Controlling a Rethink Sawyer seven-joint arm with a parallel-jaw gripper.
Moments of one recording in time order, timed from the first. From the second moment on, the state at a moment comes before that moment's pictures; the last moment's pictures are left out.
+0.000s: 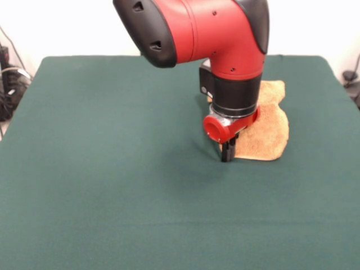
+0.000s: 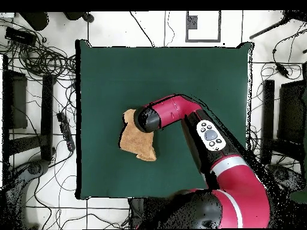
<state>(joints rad) -0.42 -0.38 0.52 1.46 -0.79 0.62 1.44</state>
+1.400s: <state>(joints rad) -0.44 -0.38 0.53 1.49 -0.79 0.57 1.44</state>
